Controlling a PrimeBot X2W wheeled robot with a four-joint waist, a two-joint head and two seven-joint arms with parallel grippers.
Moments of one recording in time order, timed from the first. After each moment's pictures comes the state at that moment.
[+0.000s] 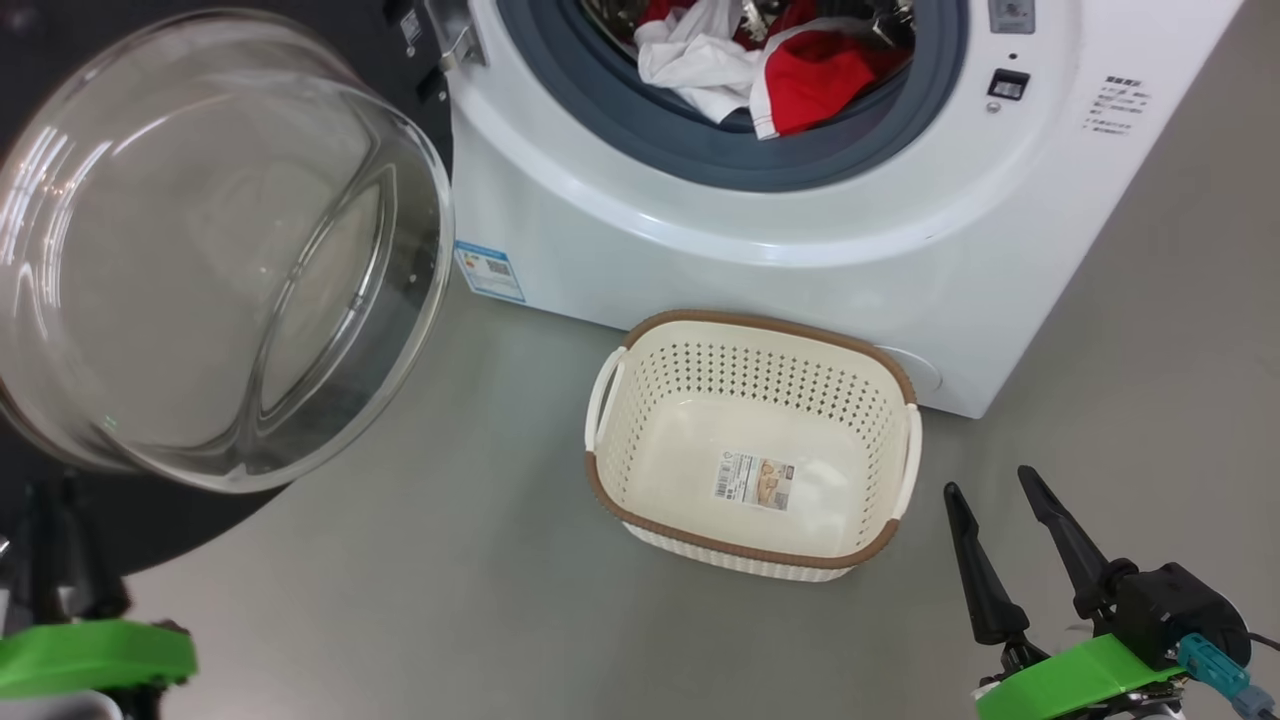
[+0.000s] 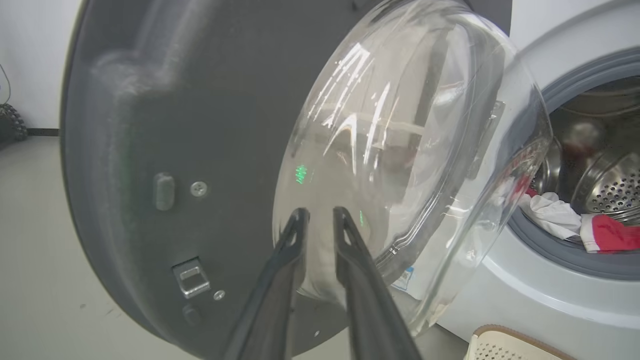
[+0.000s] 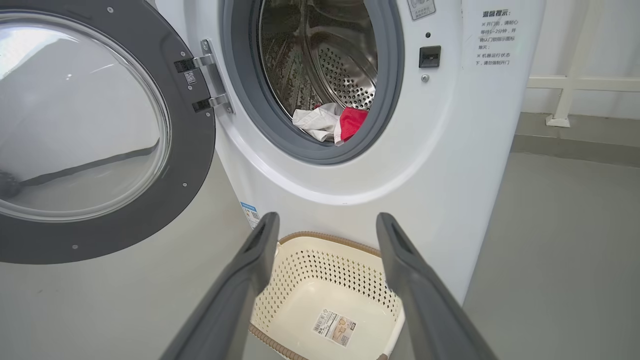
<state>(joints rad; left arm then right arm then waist) -0.27 0.05 0.43 0.42 -0.26 -0.13 -0.26 0.01 -0.07 0.04 0.15 0.25 0.12 -0.25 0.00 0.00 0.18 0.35</state>
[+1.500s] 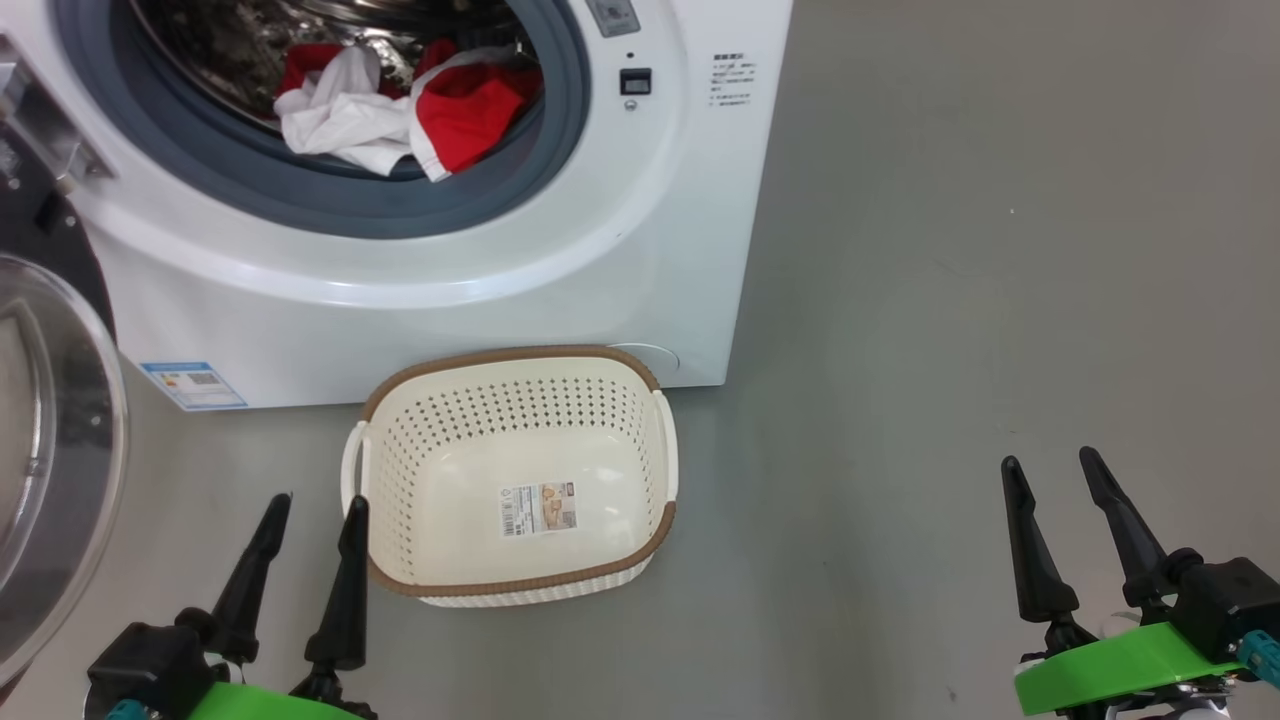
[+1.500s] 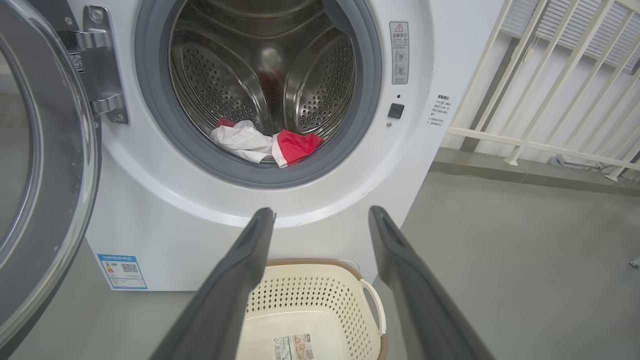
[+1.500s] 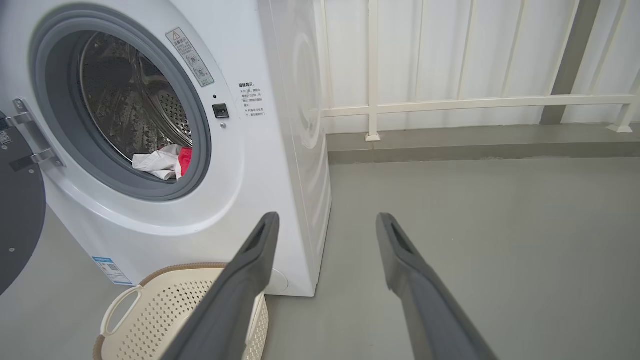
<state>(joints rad) -0.08 0.14 -0.03 0.16 -0.38 -0.13 -0.26 0.02 -0.05 -0.06 0.12 0.26 0.12 -0.26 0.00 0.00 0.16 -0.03</state>
